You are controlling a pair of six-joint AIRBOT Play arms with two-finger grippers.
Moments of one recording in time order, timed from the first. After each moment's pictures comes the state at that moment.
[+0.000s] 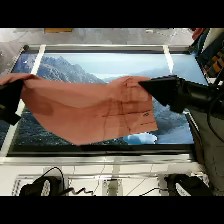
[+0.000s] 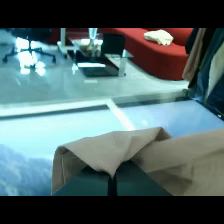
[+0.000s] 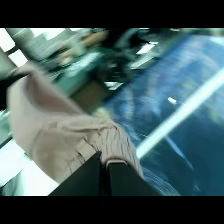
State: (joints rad) left arm 0.24 -0.40 0.96 0.61 -0.89 -0.96; right arm 0.19 -0.78 1.18 -0.49 0.98 1.16
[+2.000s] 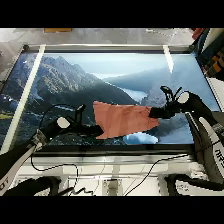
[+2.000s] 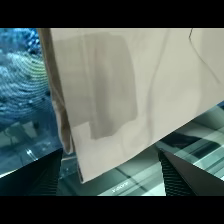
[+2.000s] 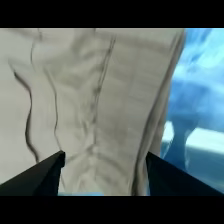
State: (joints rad) left arm -0.38 -1.25 0.66 0.73 -0.75 -1.30; right arm -0.03 -1.38 1.04 -1.23 1.07 1.36
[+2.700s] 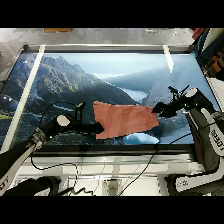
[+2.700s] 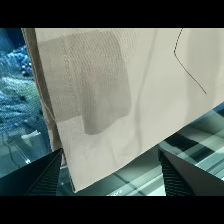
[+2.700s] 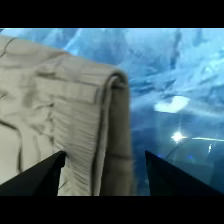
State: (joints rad) left arm -0.38 -1.26 0.69 0.73 -0.74 -1.30; right arm -0.22 -1.63 1.19 -1.03 1.19 1.30
